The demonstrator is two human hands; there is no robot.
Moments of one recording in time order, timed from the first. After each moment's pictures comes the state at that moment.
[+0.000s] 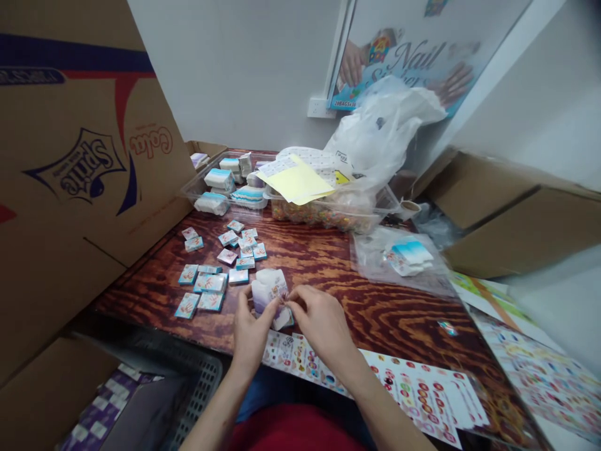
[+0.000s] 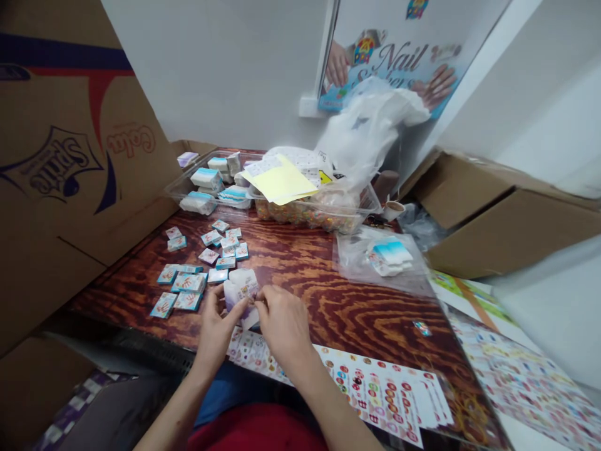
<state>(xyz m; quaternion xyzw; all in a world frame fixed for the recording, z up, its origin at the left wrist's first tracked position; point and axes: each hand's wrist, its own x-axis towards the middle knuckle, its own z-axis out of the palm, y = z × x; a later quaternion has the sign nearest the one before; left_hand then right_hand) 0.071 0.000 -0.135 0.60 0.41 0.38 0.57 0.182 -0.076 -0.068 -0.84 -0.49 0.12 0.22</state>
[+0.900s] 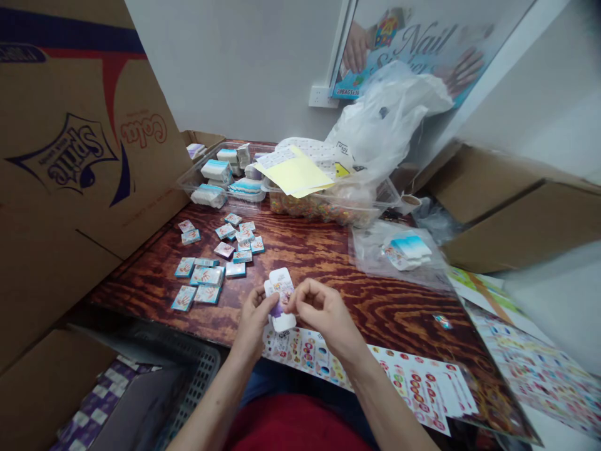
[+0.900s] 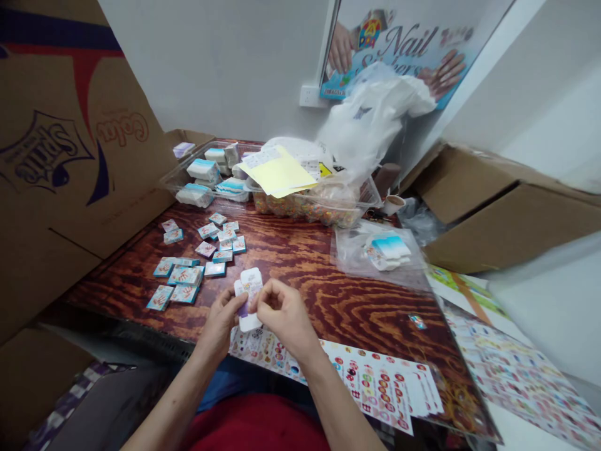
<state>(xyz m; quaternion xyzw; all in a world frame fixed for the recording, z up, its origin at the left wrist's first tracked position) 0.085 -0.007 -0.133 0.38 0.39 0.33 0.77 0.194 -0.094 -0.080 -0.58 -0.36 0.40 0.61</state>
